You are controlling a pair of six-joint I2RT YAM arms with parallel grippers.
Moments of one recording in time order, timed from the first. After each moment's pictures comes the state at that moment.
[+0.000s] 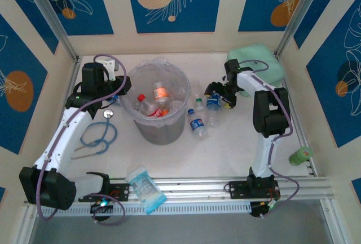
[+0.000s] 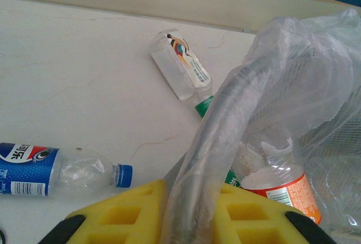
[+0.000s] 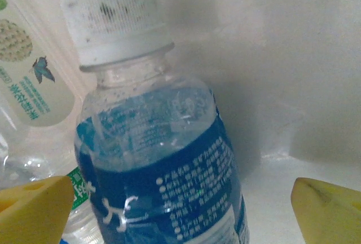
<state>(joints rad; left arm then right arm) -0.17 1.21 1.15 -0.51 0.25 -0.29 0.16 2.02 1.50 -0.84 -0.32 0.54</state>
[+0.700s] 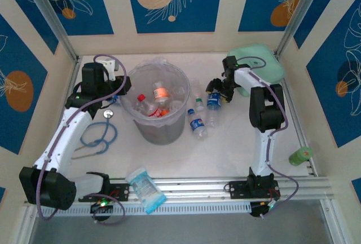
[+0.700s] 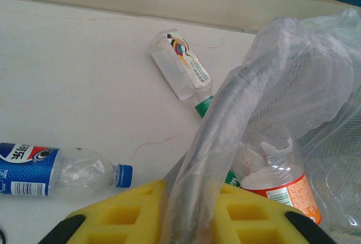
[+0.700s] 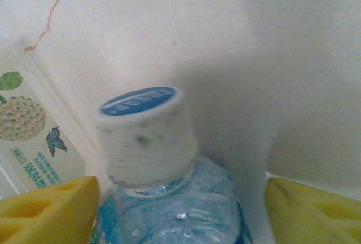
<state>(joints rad) -0.17 1.21 1.15 -0.51 0.25 -0.29 0.16 2.12 1.62 -0.82 -0.29 0.56</state>
